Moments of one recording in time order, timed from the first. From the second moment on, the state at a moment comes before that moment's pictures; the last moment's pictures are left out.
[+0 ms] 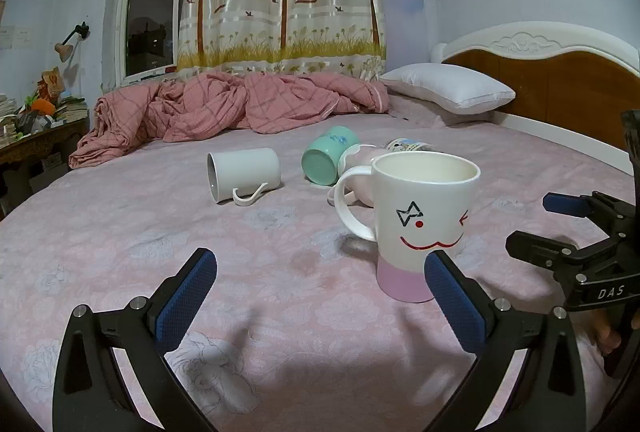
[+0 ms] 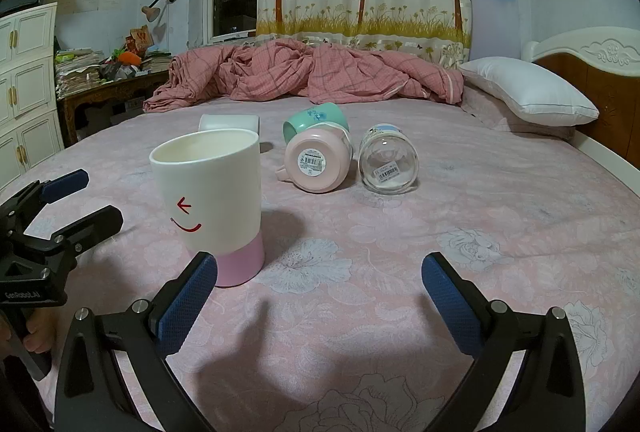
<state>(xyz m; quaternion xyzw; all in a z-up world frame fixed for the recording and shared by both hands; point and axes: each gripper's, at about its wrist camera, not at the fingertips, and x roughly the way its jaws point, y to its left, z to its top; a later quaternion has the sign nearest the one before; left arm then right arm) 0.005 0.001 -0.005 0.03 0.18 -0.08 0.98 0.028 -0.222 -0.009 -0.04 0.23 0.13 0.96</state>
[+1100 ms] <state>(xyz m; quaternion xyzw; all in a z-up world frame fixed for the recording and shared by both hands) 0.007 0.007 -0.008 0.03 0.18 -0.06 0.98 0.028 -0.223 -0.008 -0.04 0.23 0.13 0.96</state>
